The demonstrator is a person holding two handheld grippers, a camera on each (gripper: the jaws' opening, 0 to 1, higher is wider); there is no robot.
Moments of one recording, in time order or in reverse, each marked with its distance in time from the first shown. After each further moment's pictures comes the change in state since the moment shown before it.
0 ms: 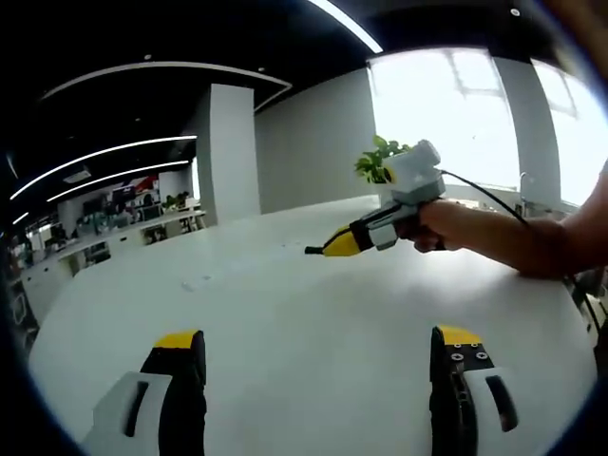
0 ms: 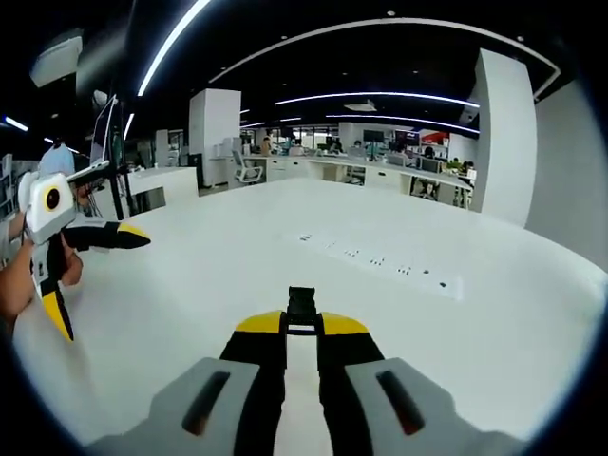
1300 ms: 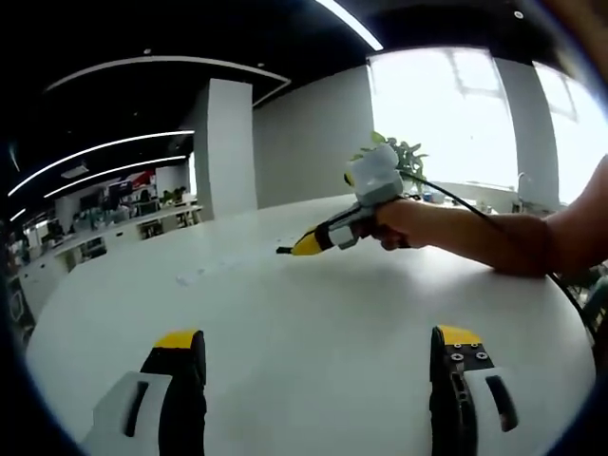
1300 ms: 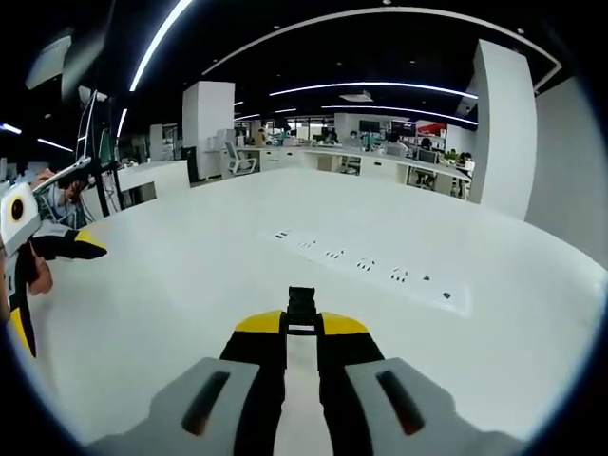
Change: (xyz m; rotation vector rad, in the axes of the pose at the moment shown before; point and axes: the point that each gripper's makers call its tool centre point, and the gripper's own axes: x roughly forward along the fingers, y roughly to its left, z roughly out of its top) left arm 0.002 0.004 -0.008 -0.012 0.020 -0.008; right arm 0.054 -0.036 -0.001 0.015 0.045 -0.017
